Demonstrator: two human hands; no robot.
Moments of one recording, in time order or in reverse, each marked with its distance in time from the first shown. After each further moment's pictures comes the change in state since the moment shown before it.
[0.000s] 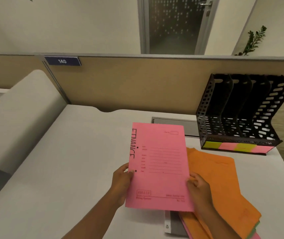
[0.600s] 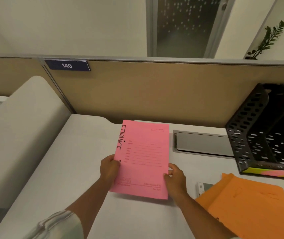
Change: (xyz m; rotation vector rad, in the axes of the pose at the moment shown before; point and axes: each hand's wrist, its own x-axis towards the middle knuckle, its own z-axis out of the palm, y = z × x) left_hand 0.210 0.096 -0.144 0.271 0.232 0.128; right_hand 0.111 -0.098 0.235 -0.173 -0.089 -0.028
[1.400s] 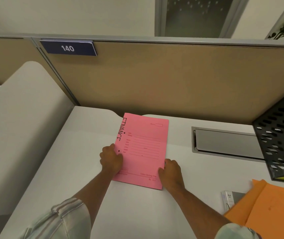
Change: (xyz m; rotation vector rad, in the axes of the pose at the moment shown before) left_hand 0.118 -0.022 -0.026 0.589 0.108 0.096; right_hand 0.068 -0.016 0.104 -0.462 -0.063 -0.046
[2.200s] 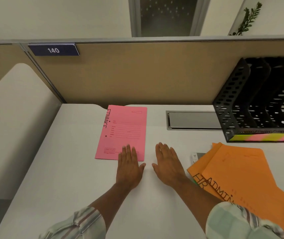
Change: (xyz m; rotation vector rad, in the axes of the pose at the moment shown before) left_hand -0.182 0.007 0.066 0.555 -0.107 0.537; right_hand -0.103 0.076 -0.038 -0.622 0.106 -0.405
